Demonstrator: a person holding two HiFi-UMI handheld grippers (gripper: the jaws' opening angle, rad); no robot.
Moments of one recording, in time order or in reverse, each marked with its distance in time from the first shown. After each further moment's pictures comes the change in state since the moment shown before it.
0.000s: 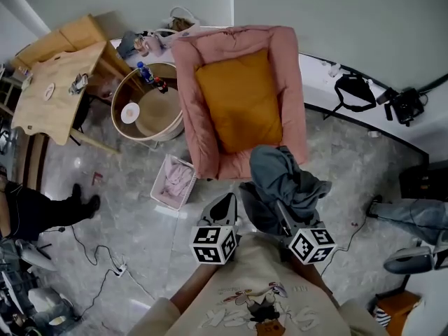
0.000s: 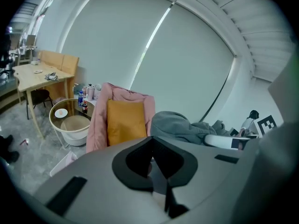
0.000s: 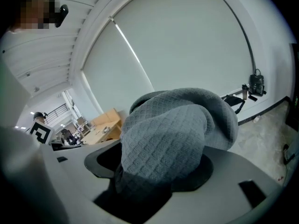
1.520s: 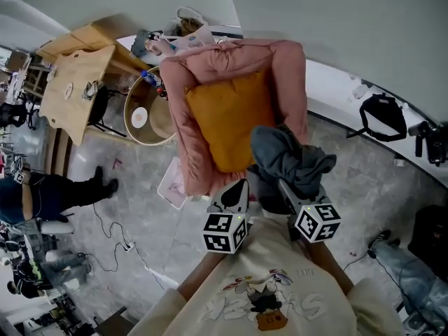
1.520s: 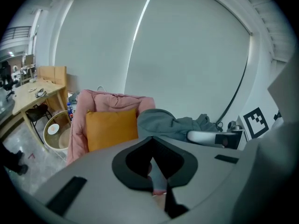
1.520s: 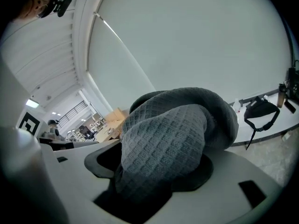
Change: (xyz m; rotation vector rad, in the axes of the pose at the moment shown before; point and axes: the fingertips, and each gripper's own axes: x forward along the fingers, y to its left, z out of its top) left arm 0.269 -0.105 0.130 0.070 0.045 0.183; right arm 0.188 -0.200 0.193 -0.034 0.143 0.251
